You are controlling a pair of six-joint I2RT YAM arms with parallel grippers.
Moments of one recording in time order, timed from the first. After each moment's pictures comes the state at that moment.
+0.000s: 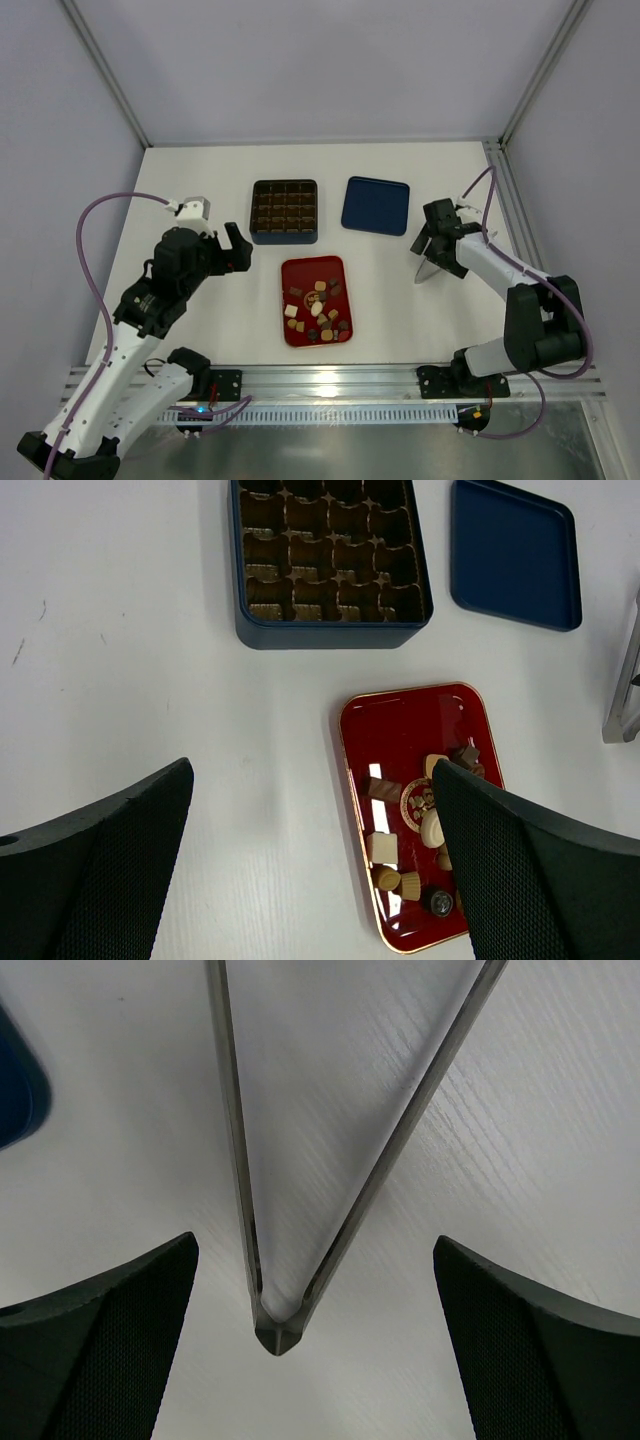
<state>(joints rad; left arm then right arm) -0.43 0.70 0.85 -0.60 -0.16 -0.39 0.21 1.41 0.85 -0.57 0.40 0.74</state>
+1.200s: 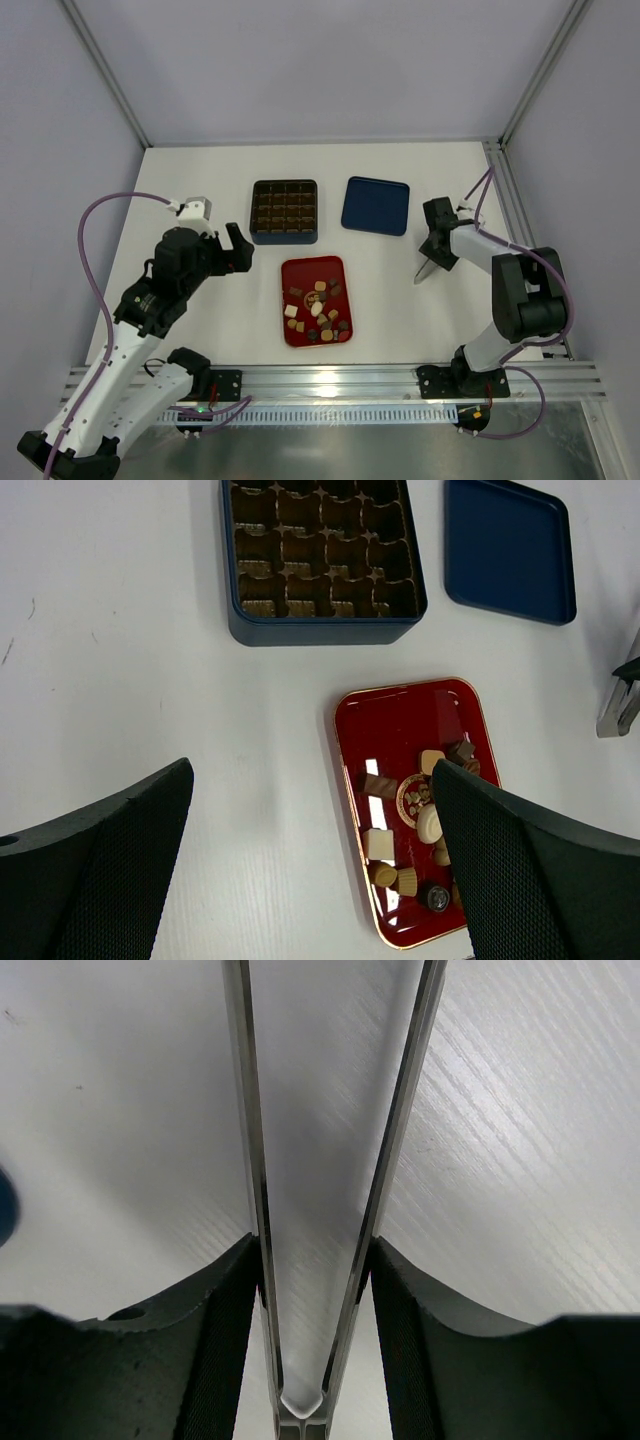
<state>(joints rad) -0.43 0.71 0.85 -0.60 -0.15 -0.39 0.16 1.61 0.88 -0.44 0.40 0.83</state>
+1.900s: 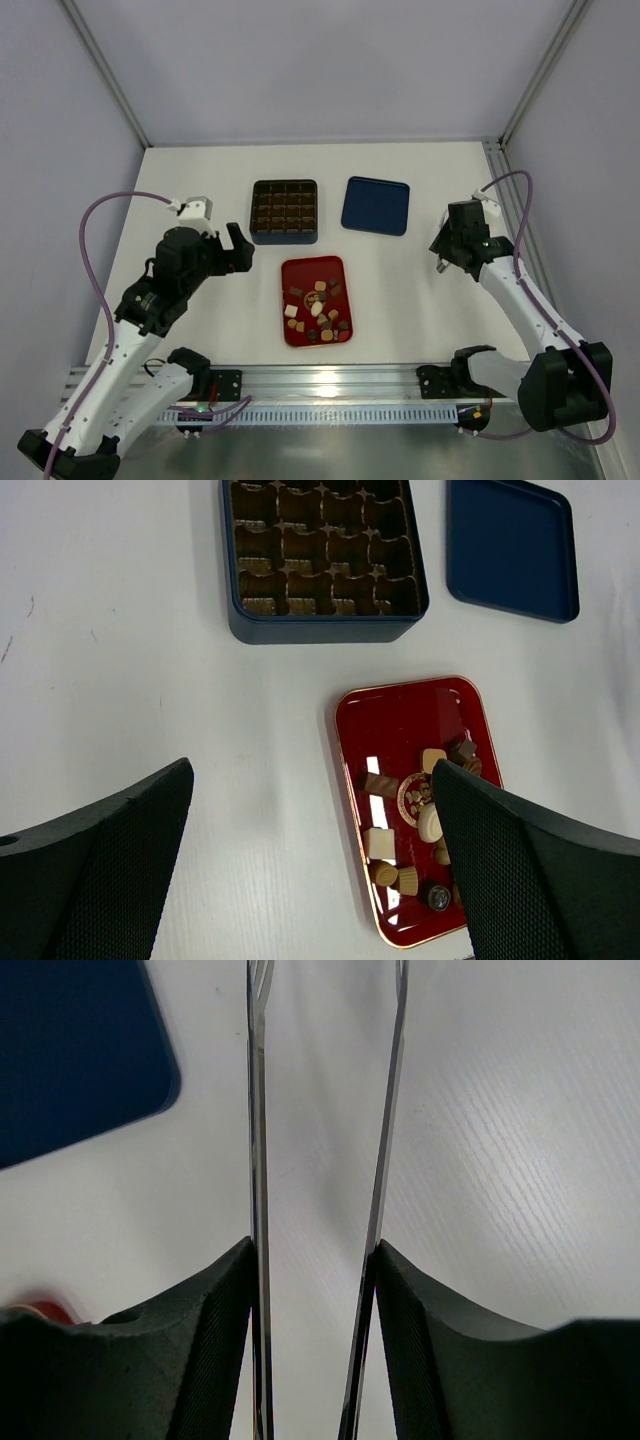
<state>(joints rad) -0.43 0.71 0.85 -0.60 -0.15 -0.39 0.16 1.13 0.82 -0.58 0.30 0.63</state>
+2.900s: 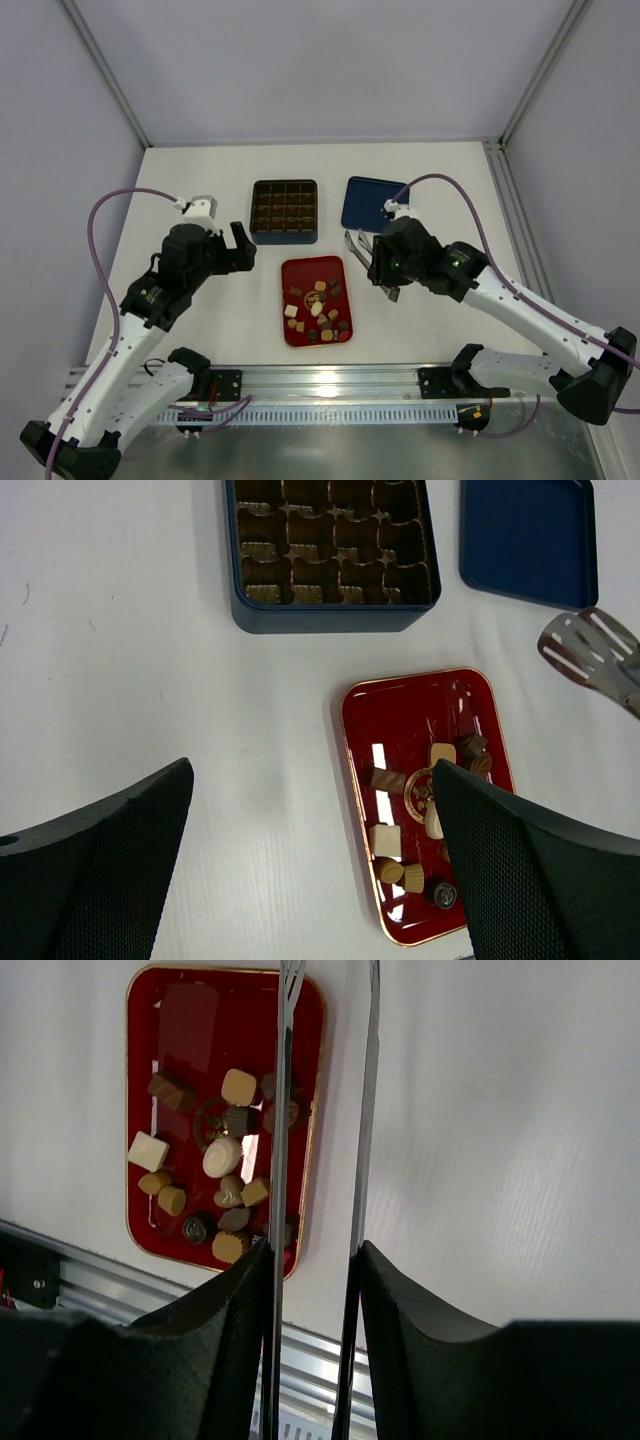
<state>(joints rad) -0.43 0.76 0.85 -0.60 -0.15 -0.39 0.79 1.08 1.03 -0.81 0.18 0.63</state>
